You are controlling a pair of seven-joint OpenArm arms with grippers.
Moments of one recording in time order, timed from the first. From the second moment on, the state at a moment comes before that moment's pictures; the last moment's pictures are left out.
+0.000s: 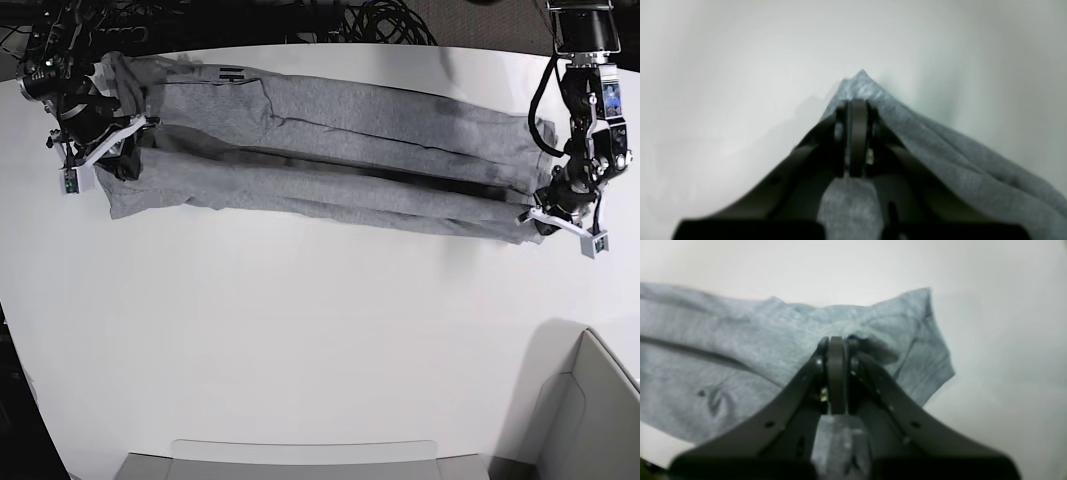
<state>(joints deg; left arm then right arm) 4.9 -28.2 -13.5 91.9 -43.9 6.1 49.4 -24.6 15.8 25.4 119.4 35.6 17.6 -55.5</state>
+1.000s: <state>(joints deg) 17.1 -27.9 -20.5 97.5 -44.3 5.7 56.2 -34.2 16.6 28.8 119.6 36.7 17.8 -55.5</state>
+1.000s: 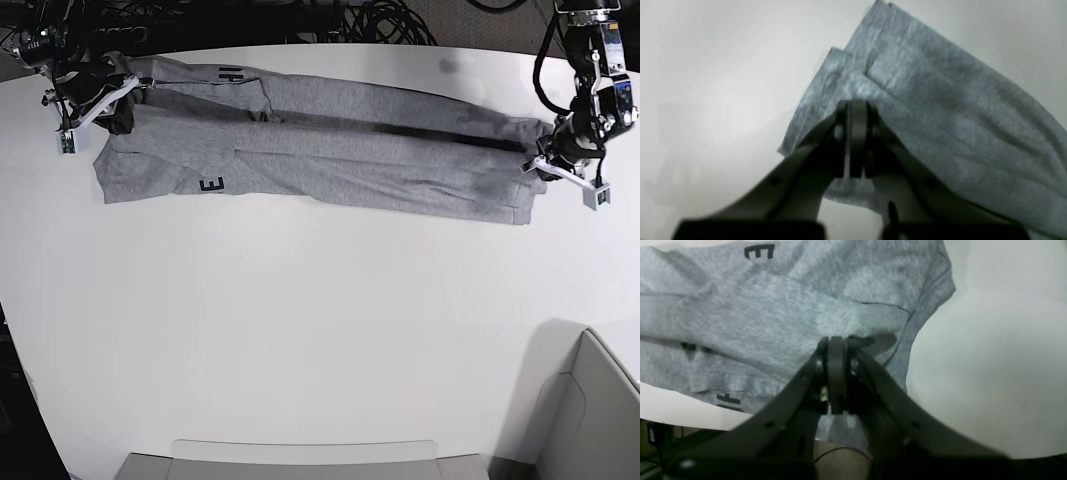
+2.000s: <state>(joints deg) 16.6 -33.3 -13.2 84.3 -45.0 -0.9 46.5 -29.4 17.5 25.1 117.9 35.6 17.8 -55.3</state>
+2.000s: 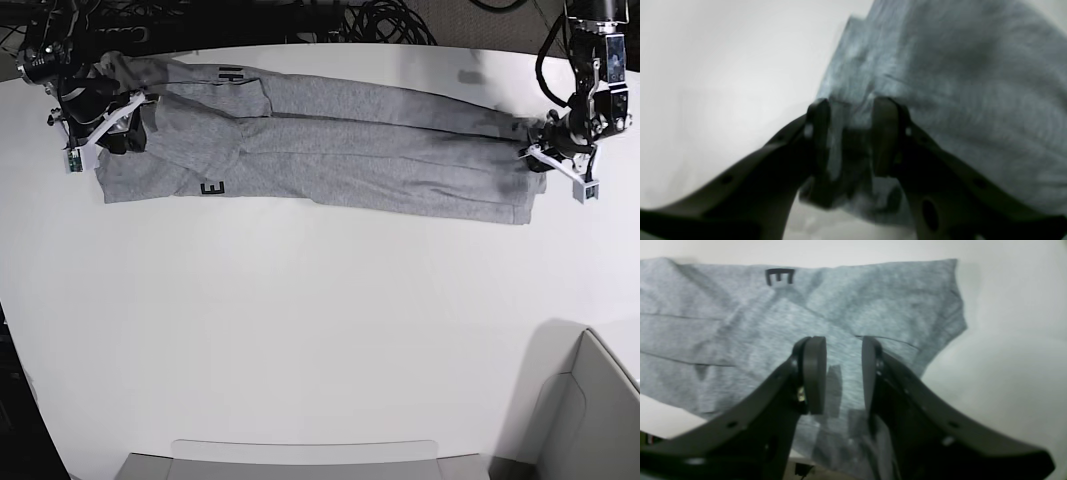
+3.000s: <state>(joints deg) 9.0 -33.6 -15.0 68.9 -56.8 -22.9 46.6 -27.8 18.3 25.0 117.3 35.8 17.8 -55.6</state>
